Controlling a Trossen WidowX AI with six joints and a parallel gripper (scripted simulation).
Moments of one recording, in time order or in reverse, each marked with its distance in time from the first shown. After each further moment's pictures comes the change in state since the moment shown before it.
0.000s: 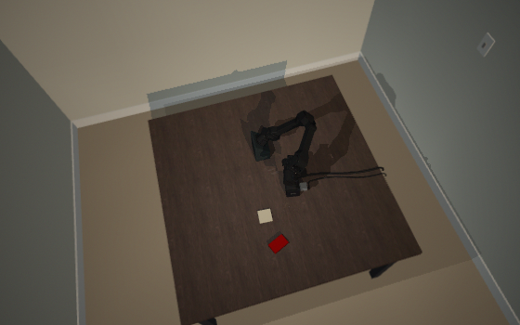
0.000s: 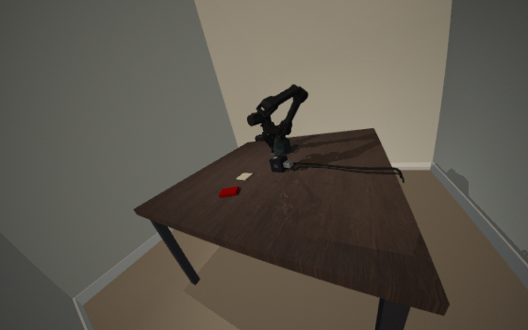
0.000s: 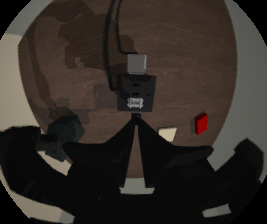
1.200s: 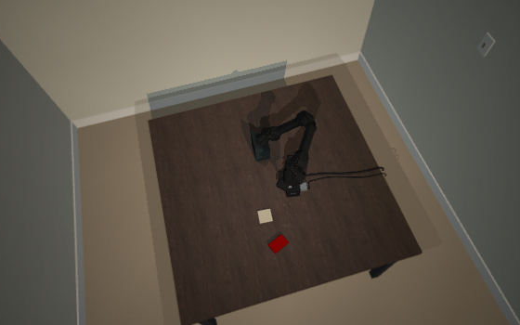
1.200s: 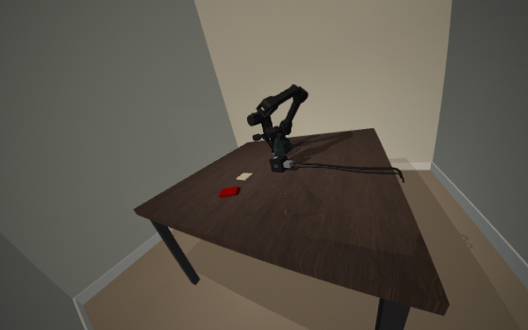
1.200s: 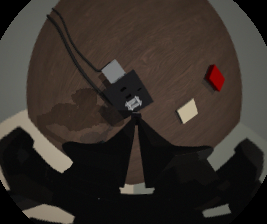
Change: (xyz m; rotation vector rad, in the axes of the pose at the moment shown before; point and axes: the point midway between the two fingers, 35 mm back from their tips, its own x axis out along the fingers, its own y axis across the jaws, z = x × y) arm 0.000 0.000 0.000 0.636 0.000 -0.001
